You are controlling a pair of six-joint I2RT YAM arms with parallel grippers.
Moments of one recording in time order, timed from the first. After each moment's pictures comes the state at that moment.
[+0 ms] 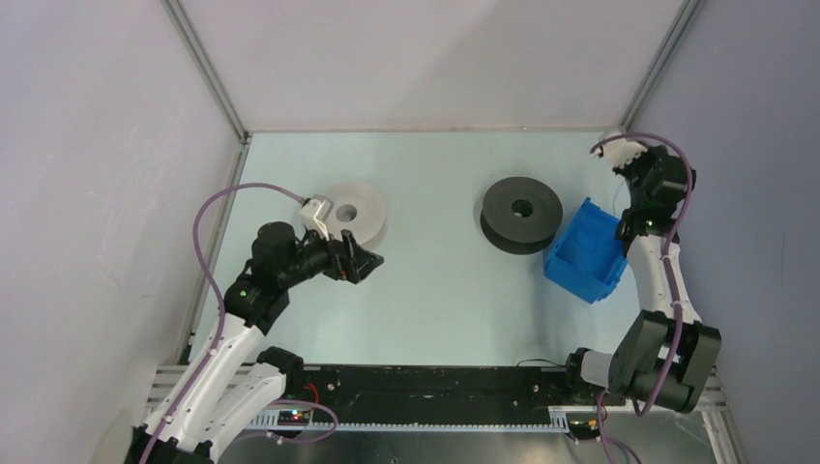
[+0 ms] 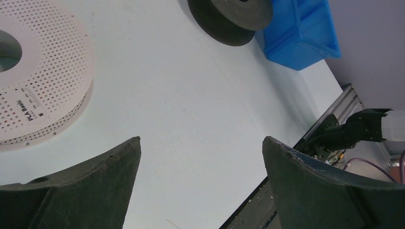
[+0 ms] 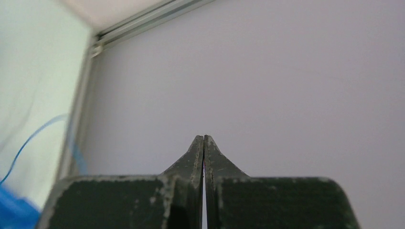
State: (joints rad) left arm -0.36 0.72 0.66 -0.31 0.45 -0.36; right arm -0.30 1.28 0.90 0.31 -0.04 -1.16
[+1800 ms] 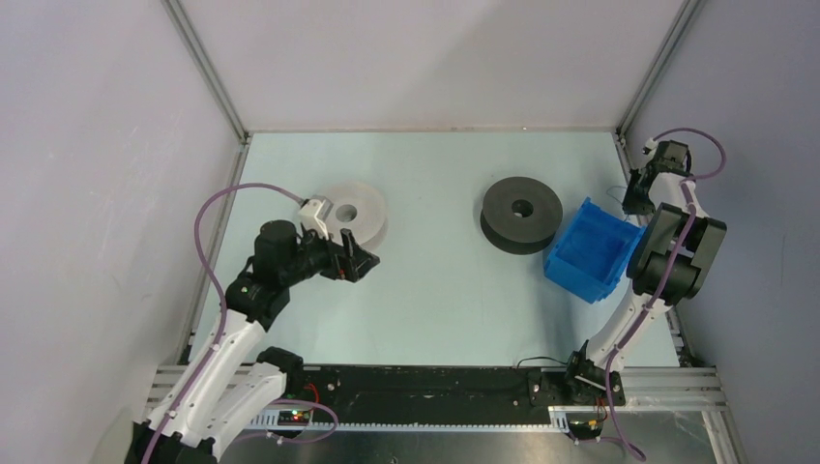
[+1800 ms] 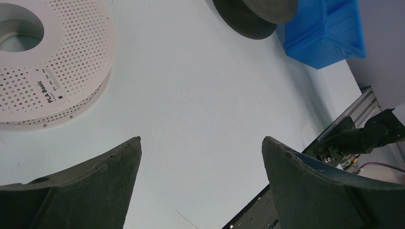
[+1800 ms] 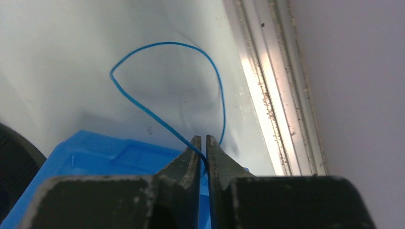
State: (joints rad) left arm -0.33 0.74 0.66 -0.36 0.40 -0.34; right arm -0.44 1.95 1.48 -0.50 -0.05 -0.09
